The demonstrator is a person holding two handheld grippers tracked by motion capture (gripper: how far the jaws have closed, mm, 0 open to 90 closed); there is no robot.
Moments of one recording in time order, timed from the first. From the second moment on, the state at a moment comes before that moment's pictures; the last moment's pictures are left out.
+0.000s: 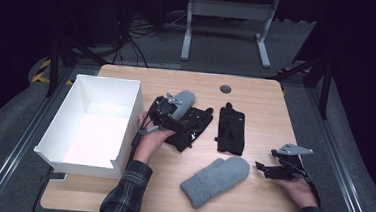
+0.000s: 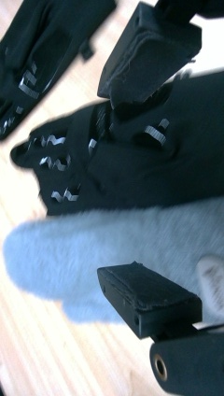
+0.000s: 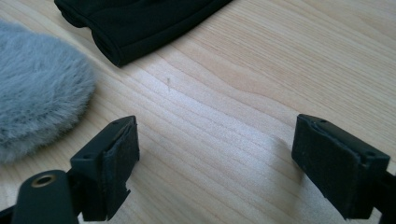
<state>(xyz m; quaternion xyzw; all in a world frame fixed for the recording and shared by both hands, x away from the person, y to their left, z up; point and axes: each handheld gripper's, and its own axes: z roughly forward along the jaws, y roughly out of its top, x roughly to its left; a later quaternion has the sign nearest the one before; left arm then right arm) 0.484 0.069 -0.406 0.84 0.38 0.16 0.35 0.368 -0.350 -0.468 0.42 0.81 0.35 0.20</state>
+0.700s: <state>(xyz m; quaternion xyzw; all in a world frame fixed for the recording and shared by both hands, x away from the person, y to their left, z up) 0.550 0.074 -0.446 0.82 0.45 0.15 0.32 0.367 -0.351 -0.468 0.42 0.81 0.35 0.20</state>
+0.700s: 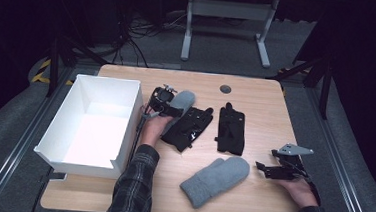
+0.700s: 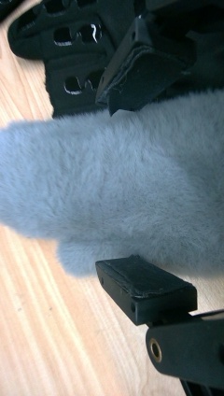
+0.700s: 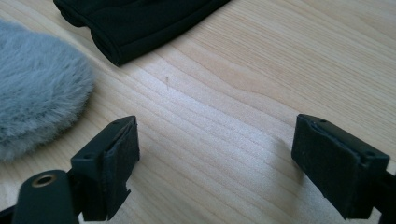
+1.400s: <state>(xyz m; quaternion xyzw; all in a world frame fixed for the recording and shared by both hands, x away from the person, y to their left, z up) 0.541 0.084 -0.442 0.81 0.45 0.14 0.33 0.367 -0.351 -0.468 0.42 0.81 0.35 0.20</state>
